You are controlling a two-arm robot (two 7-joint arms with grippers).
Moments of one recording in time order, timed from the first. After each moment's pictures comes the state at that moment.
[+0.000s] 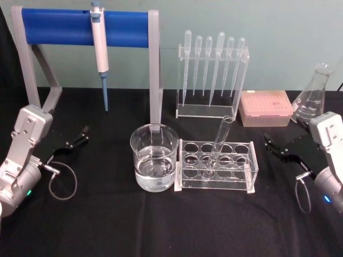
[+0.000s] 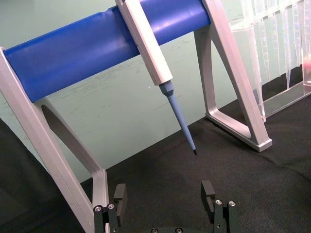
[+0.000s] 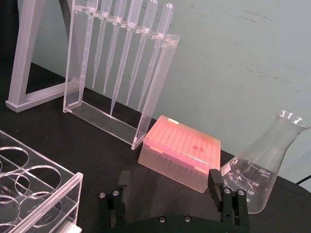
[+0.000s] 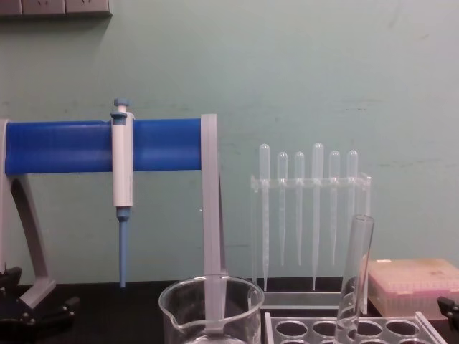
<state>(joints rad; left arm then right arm) -0.20 0.60 0.45 -1.41 -0.25 -0.12 0.03 0.20 0.60 -0.45 -1.41 0.25 -0.12 -0.03</state>
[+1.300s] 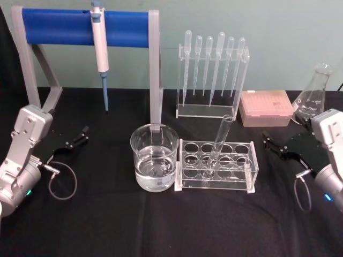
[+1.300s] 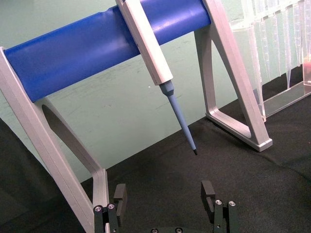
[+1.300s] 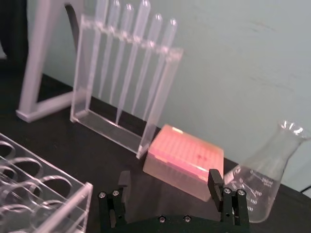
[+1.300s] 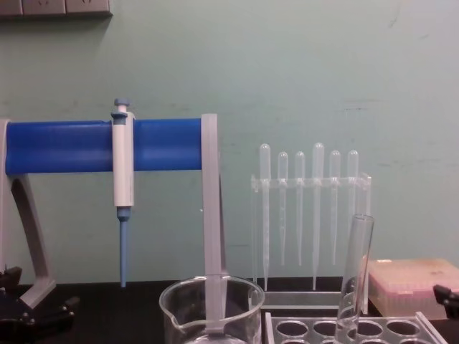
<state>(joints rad) -0.20 0.60 0.45 -1.41 -0.25 -0.12 0.03 0.18 0.61 -0.44 -1.45 0.26 -0.12 -0.01</state>
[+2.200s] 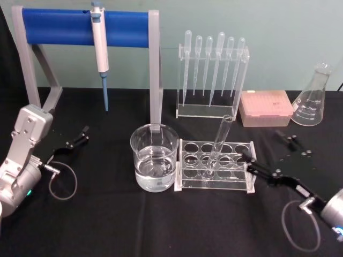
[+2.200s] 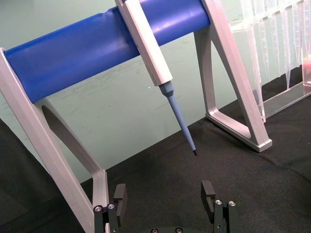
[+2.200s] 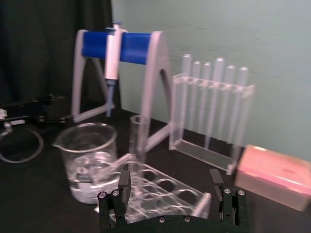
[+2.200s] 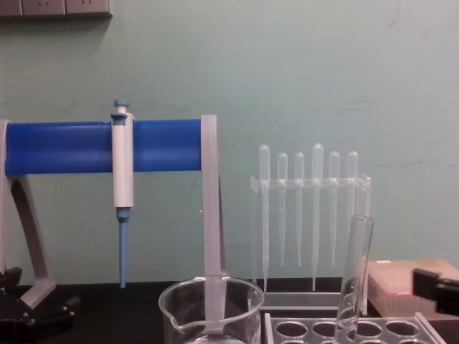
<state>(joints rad) -0.20 0.60 0.45 -1.41 -0.25 -0.12 0.03 -0.12 0.71 -0.29 -1.87 0.53 -0.07 0.19</state>
